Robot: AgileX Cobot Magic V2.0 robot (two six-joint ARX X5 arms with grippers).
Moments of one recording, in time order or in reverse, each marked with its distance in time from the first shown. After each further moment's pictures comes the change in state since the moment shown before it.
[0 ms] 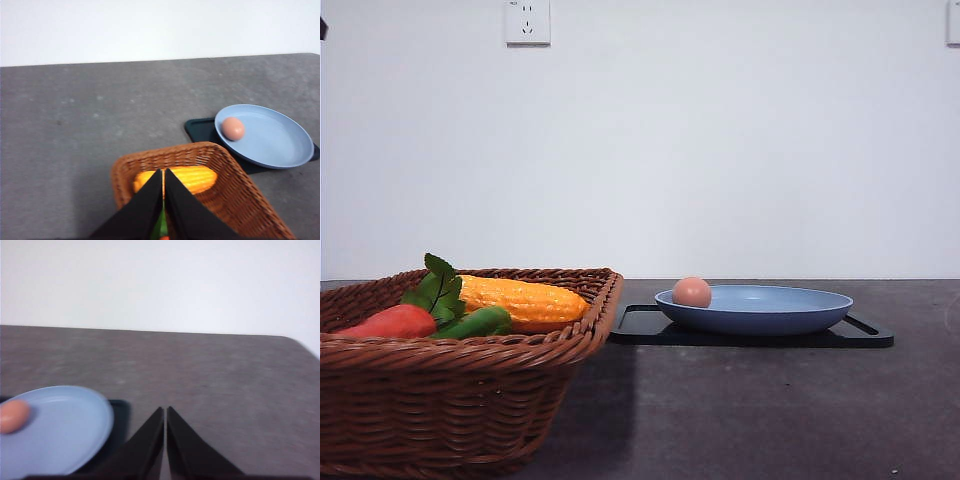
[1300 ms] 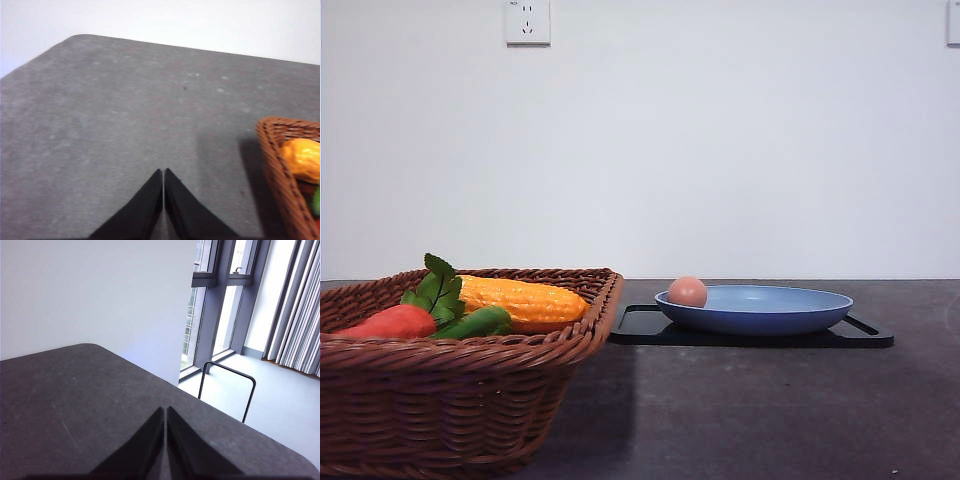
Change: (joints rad) left_arx 0.500 -0.431 -0.523 0.137 0.102 0.009; right_arx 0.000 -0.052 0.000 0.004 0.735 0.000
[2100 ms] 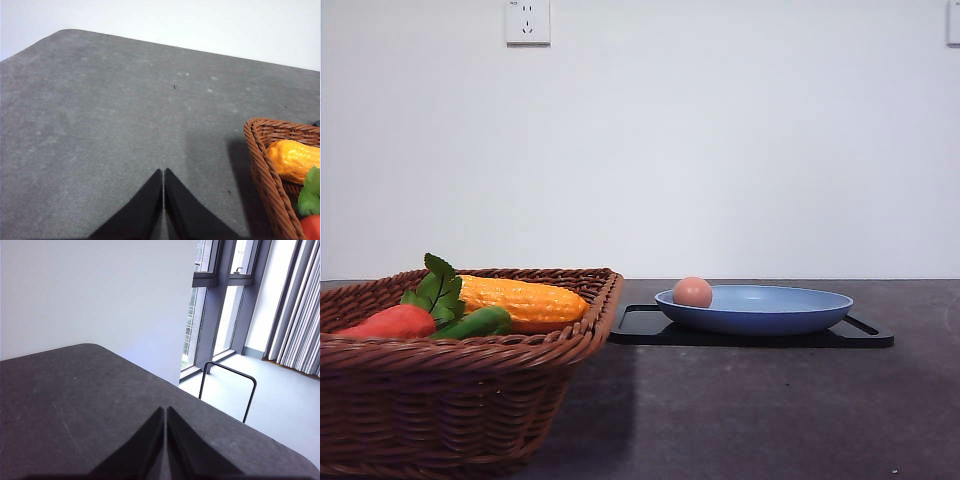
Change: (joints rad) left_arx 0.000 0.000 -0.001 0.001 0.023 -0.037; right_arx 0.000 0.000 0.000 0.000 0.000 0.000
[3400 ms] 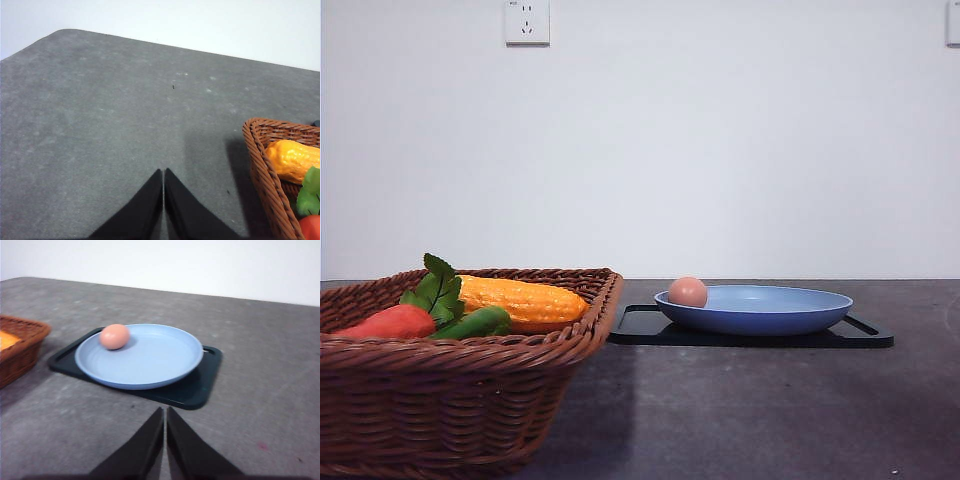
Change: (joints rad) left_arx 0.000 0.000 0.000 0.000 0.003 0.000; right_arx -0.418 -0.420 -0.375 -0.124 -1.649 -0.094
